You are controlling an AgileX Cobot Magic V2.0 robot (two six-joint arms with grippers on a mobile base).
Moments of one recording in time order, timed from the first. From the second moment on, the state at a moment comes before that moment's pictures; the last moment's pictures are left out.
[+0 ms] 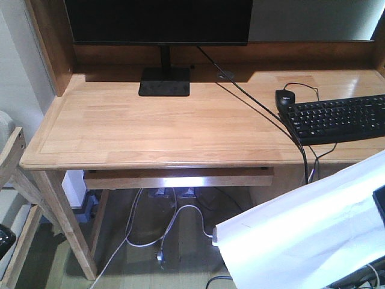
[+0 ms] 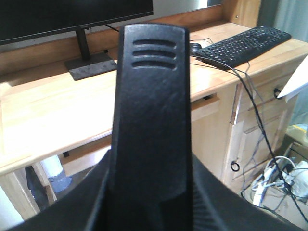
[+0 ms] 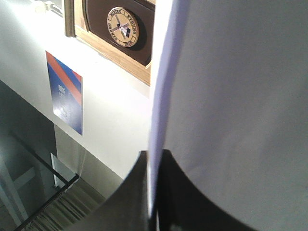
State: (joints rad) left arm -0.36 0.05 -0.45 -0.17 0.77 0.19; right arm 0.28 0.44 0.03 -0.27 -0.85 1.36
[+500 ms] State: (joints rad) left arm -0.36 0.05 -0.45 -0.17 0.77 0.19; right arm 0.28 0.44 0.03 -0.27 -0.85 1.36
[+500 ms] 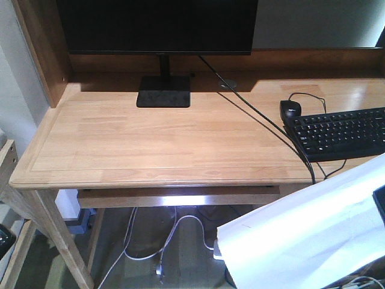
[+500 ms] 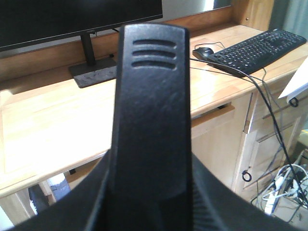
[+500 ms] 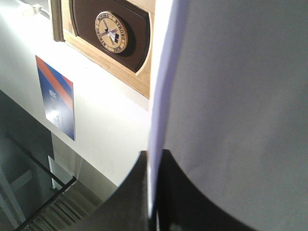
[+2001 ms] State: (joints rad) left arm -0.36 0.05 -0.45 -0.17 0.77 0.19; right arm 0.28 0.44 0.03 -0.27 -0.85 1.36
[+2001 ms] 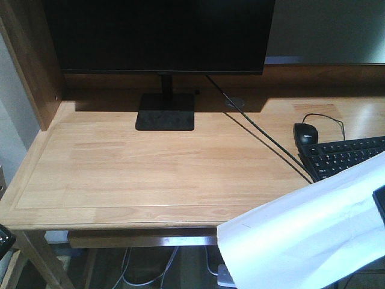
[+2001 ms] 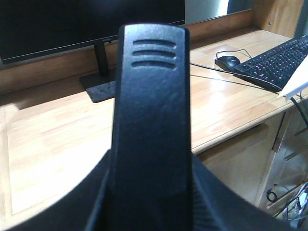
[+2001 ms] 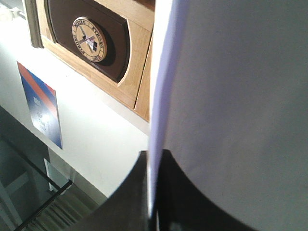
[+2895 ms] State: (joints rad) left arm -0.36 0.05 -0.45 -0.17 0.77 0.19; right arm 0.28 0.44 0.03 -0.27 -0.85 1.36
